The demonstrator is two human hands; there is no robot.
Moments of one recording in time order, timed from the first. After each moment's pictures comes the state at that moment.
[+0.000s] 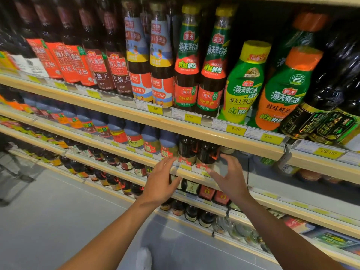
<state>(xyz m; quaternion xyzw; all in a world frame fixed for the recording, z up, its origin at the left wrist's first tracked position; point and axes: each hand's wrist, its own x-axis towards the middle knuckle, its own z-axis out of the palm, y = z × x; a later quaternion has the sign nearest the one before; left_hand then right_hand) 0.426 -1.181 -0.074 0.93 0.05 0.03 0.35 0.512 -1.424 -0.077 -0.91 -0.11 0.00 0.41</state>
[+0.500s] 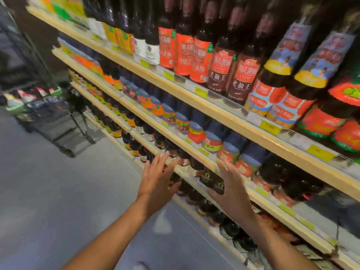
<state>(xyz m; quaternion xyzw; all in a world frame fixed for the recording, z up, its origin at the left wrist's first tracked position) 0.308 -0.960 -0.084 0.97 0.20 0.09 0.13 0.455 -1.182 -0.086 -0.88 -0.40 -0.03 0.26</state>
